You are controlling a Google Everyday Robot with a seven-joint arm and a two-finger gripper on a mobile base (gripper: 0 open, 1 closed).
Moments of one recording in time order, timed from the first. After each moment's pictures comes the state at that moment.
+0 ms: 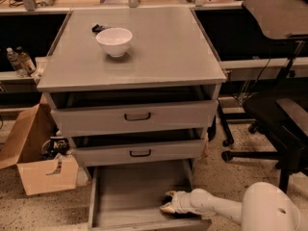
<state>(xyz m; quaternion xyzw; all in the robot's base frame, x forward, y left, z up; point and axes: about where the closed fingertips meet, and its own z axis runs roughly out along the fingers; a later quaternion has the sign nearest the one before) 0.541 -0.086 0.114 -0.48 0.80 0.17 0.30</state>
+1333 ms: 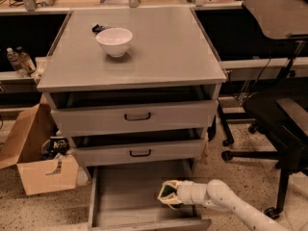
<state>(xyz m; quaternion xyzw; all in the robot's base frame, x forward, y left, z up) 0.538 -0.082 0.262 -0.52 0.70 0.25 0.43</state>
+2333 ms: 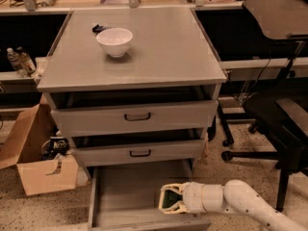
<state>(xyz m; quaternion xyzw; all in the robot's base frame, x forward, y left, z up) 0.434 -0.066 0.459 -0.65 0.57 0.21 0.46</state>
